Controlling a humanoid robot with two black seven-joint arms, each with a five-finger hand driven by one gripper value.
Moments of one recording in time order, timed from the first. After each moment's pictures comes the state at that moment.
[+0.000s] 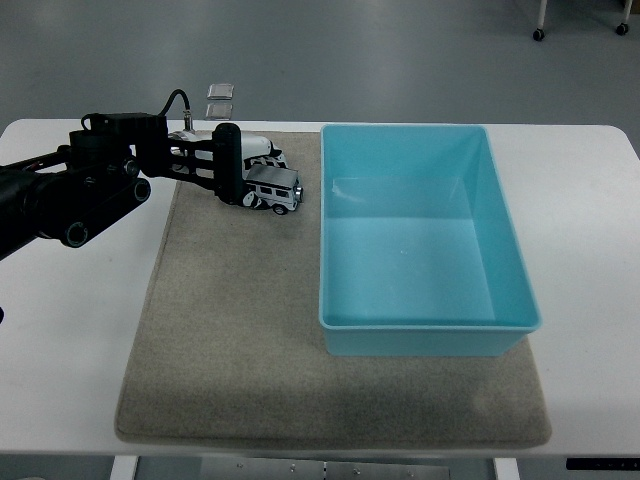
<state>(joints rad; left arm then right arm) -1.06 0.36 -0.37 -0.78 1.59 -0.27 -0.20 0.02 0.00 -0.01 0.11 -0.02 0.11 0.13</state>
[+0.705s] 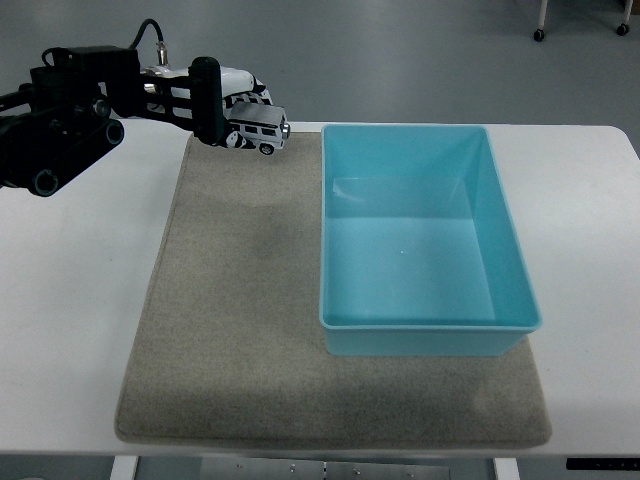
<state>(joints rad) -1.22 0.44 -0.37 -0.79 1.58 -0.28 -0.20 0.02 0.00 -0.01 0.11 -0.02 0.11 0.13</state>
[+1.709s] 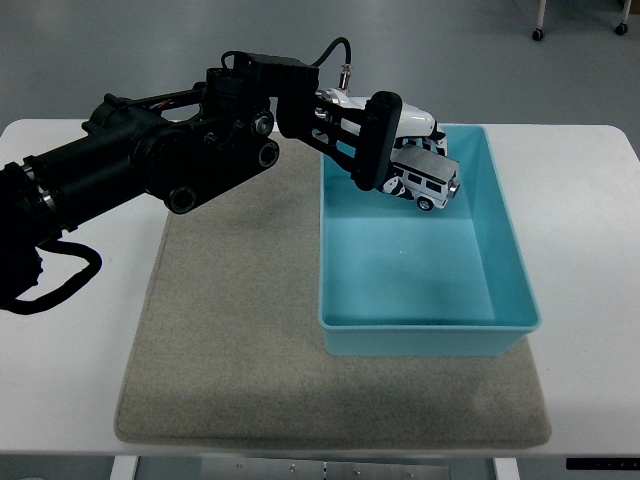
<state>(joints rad) -1.31 0.09 -0.29 -0.86 1.55 -0.34 -0.18 0.02 0.00 -0.01 0.11 -0.02 0.11 0.13</state>
